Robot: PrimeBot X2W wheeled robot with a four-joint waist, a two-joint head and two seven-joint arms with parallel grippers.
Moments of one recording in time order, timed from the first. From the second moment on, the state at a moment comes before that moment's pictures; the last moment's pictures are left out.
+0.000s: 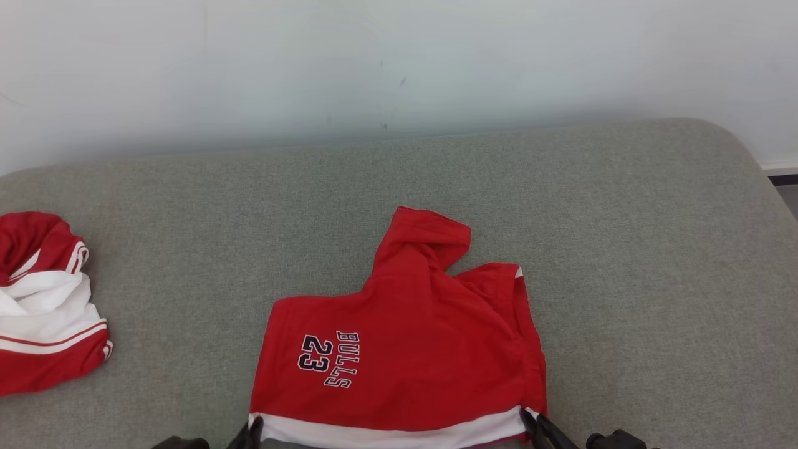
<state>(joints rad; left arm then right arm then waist) -0.15 0.33 -0.52 0.54 -0.68 -0.08 -0.25 -0.03 -0.20 0.35 0.43 0.24 0.13 -0.26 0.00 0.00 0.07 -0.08</state>
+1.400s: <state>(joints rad) -1.67 0.49 -0.64 0.65 -0.73 -0.13 0.03 -1.47 -0.35 0.38 0.51 0.68 0.13 -0.02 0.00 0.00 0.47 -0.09</state>
